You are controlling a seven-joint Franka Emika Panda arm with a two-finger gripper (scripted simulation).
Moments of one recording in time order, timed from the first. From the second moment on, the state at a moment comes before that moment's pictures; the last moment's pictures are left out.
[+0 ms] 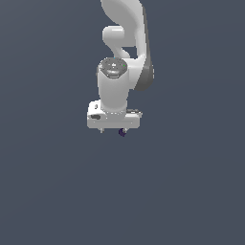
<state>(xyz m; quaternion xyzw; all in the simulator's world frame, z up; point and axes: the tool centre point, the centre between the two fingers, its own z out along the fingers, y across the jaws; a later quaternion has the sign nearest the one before) -0.003 -0.038 0.168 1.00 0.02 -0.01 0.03</state>
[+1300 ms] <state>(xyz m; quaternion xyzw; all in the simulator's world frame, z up) -0.064 -0.005 0.097 0.98 -0.21 0.00 0.00</state>
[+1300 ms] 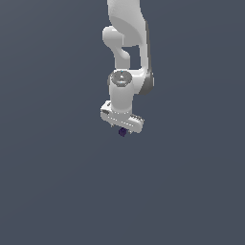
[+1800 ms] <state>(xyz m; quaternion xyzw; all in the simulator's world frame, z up) -0.090 0.001 0.076 0.96 -0.29 0.00 0.00</state>
